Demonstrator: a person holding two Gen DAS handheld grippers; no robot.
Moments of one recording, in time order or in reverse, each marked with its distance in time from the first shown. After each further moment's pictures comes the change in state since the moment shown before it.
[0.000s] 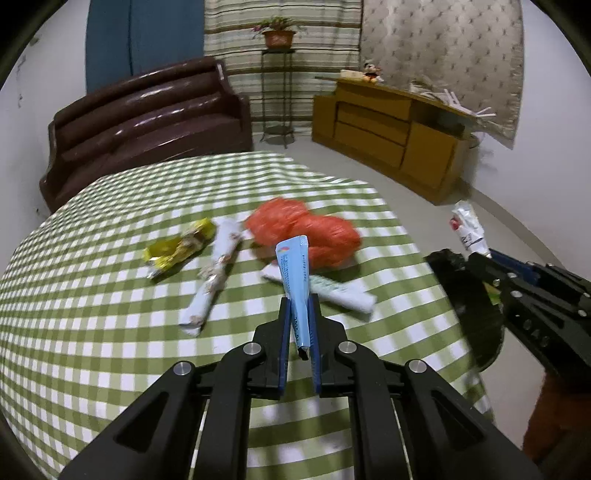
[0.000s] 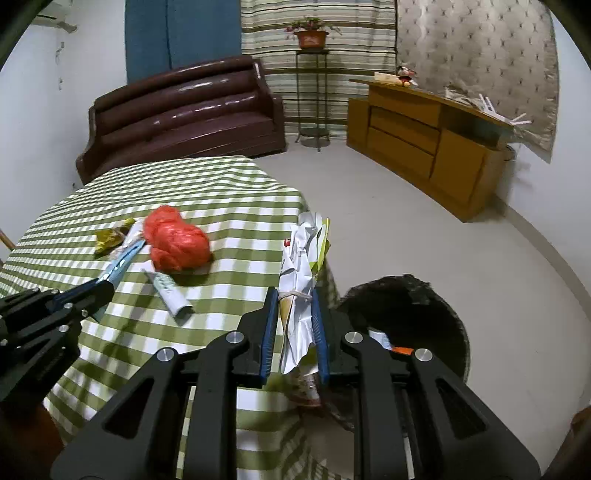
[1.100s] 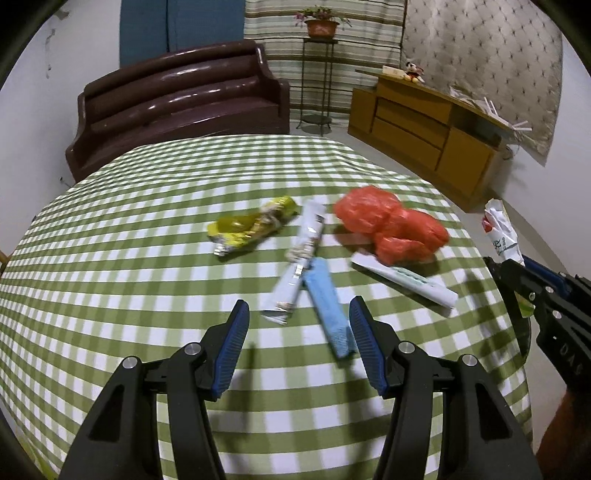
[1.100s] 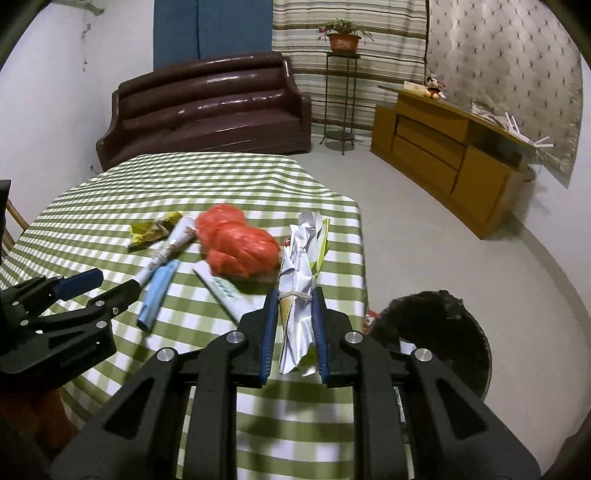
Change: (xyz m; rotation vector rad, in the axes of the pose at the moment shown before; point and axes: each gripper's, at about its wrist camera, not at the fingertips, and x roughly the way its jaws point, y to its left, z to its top) left arm 0.009 0.058 -0.007 -0.108 0.054 0.096; right arm -0.001 0.059 0.010 -0.090 -0.001 0.057
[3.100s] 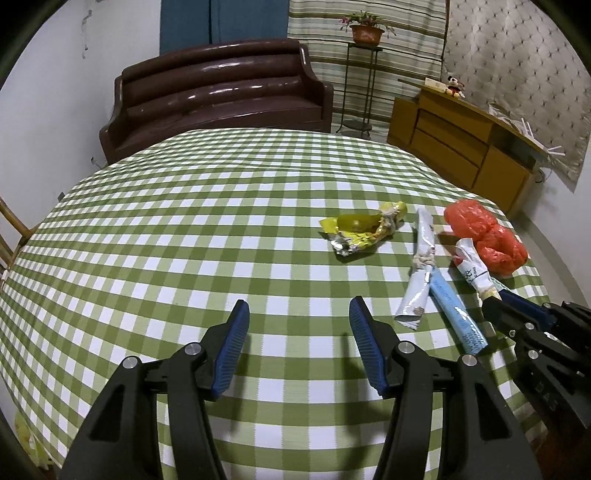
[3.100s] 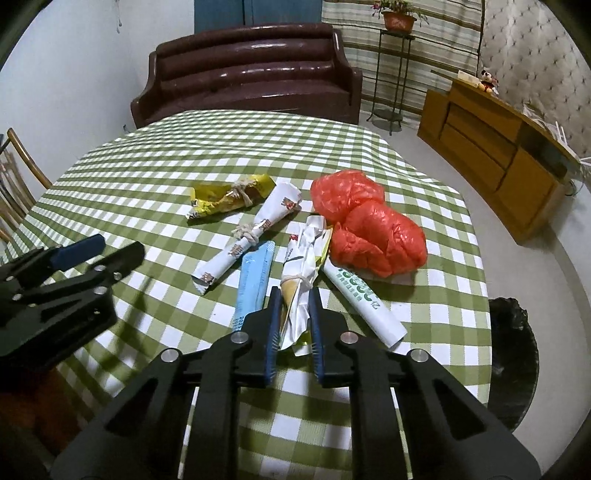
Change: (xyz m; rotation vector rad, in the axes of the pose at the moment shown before) left arm -0.002 0.087 -0.006 -0.098 -0.016 0.093; right arm 0.043 0.095 0.007 -0.109 0.116 0.129
